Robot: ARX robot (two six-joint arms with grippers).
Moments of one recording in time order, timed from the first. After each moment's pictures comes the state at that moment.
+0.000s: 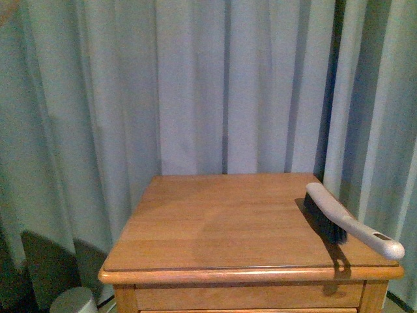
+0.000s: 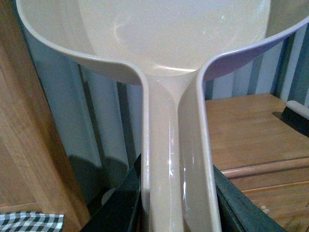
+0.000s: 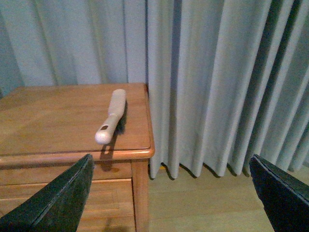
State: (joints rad) left arm 0.32 0.31 0.27 0.13 0.51 0.08; right arm 0.00 0.01 0.02 -0.01 0.01 0.00
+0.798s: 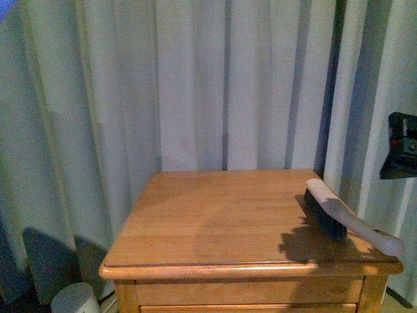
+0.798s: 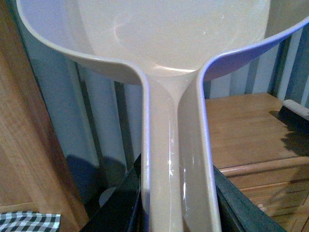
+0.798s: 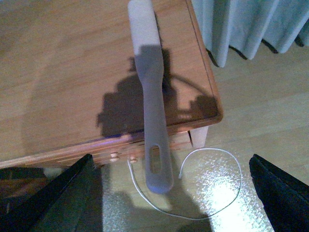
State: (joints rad) left arm 0.32 0.31 0.26 0.13 0.52 0.07; right arm 0.18 1.46 1.03 -0.23 0.03 0.32
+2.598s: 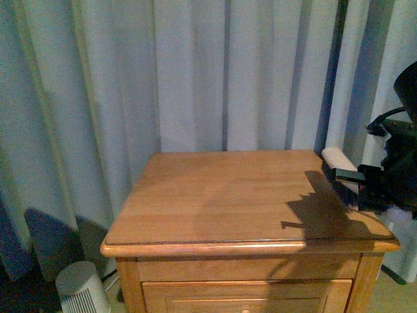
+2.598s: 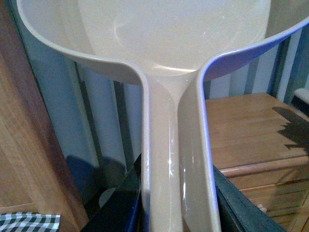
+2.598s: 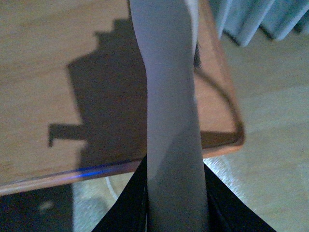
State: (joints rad) left arm 0.32 0.31 0.26 0.13 0.52 0.07; right arm 0.22 1.83 1.15 -0.05 0.14 0.27
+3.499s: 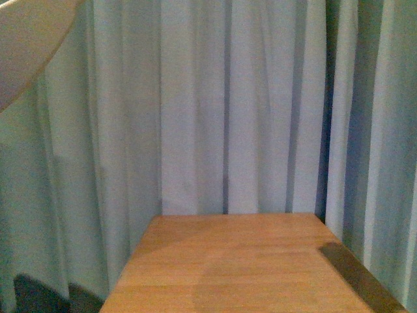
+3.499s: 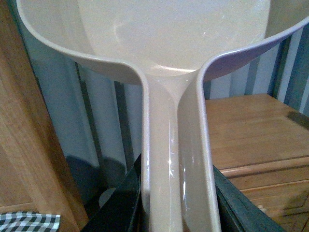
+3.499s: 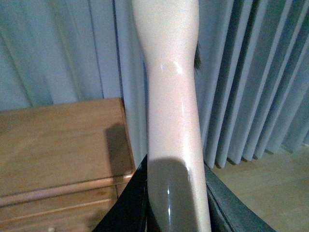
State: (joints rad) left arm 0.32 0.31 0.26 0.13 0.52 0.07; right arm 0.21 0.35 0.49 -0.20 0.36 0.04
